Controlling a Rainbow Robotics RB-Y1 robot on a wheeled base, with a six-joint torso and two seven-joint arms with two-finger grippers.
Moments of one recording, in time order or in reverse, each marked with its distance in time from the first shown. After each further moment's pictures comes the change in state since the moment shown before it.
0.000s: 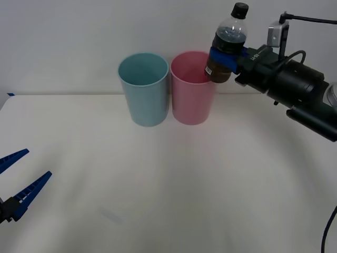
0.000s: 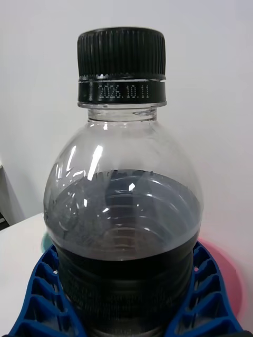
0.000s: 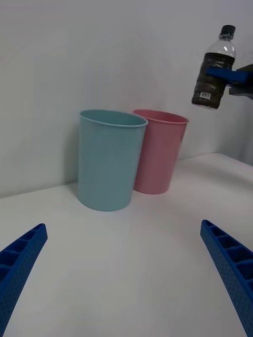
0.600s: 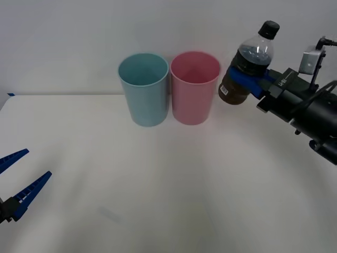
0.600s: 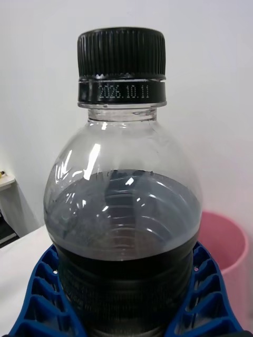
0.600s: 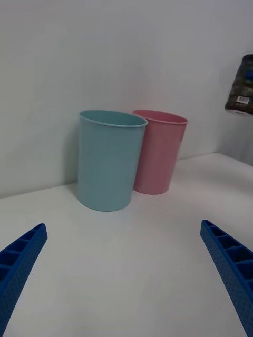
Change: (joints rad) right arm 0.317 -0.031 -0.101 -0.326 -0.066 0.001 -0.047; left arm 0.000 0.000 0.000 0.000 0.000 0.000 0.000
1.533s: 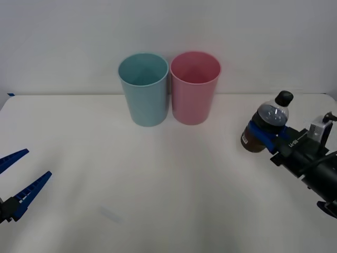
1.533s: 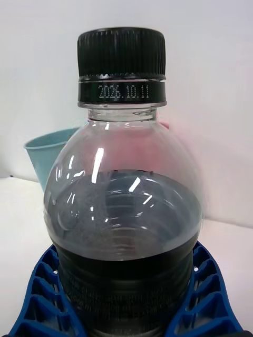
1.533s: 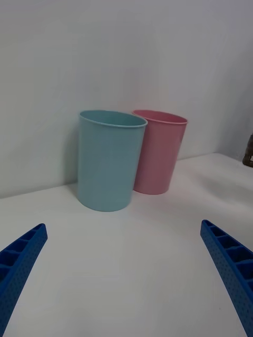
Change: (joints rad) right arm 0.300 0.154 -0.119 0.095 -0.071 -0.092 0.364; left arm 0.000 0.000 0.000 0.000 0.000 0.000 0.000
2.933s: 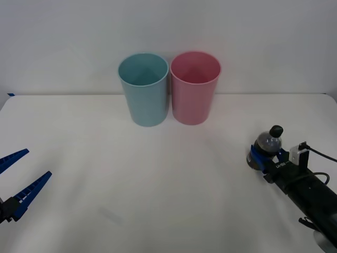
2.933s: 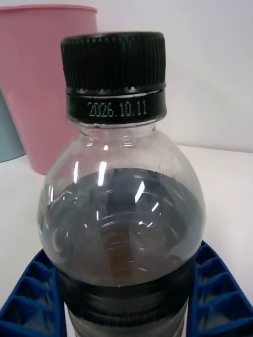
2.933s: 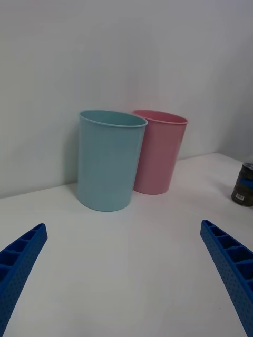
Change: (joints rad) right arm -0.107 0.130 -0.059 0.461 -0.020 0.035 0.421; left arm 0.000 0.000 0.000 0.000 0.000 0.000 0.000
